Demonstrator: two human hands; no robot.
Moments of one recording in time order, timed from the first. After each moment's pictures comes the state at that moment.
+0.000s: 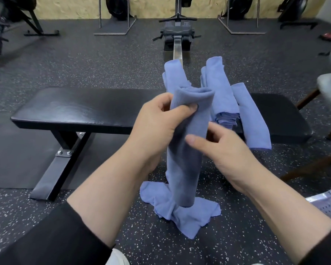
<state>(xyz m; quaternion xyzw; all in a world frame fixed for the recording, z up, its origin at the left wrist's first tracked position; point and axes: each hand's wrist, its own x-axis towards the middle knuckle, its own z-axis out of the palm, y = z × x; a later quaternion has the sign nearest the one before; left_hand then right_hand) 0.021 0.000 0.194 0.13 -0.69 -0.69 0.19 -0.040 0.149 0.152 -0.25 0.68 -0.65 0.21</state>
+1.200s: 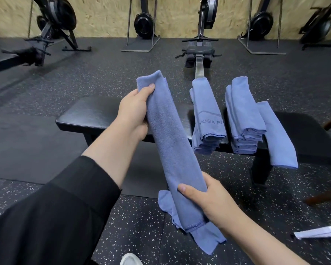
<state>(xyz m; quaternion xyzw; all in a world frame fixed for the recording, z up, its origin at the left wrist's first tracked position) 0.036 -0.117 0.220 0.25 -0.52 -0.77 0.27 0.044 0.113 0.116 -0.21 0.72 -0.58 0.33</state>
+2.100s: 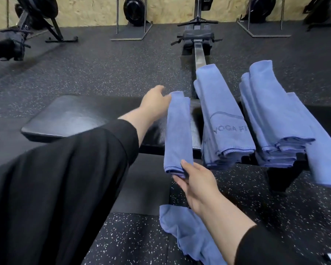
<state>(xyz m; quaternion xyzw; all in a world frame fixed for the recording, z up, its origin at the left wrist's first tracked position) -0.151 -0.224 0.113 0.27 -0.89 -0.35 0.13 -0.068 -0.034 0.022 0.12 0.51 -0.78 0.33</state>
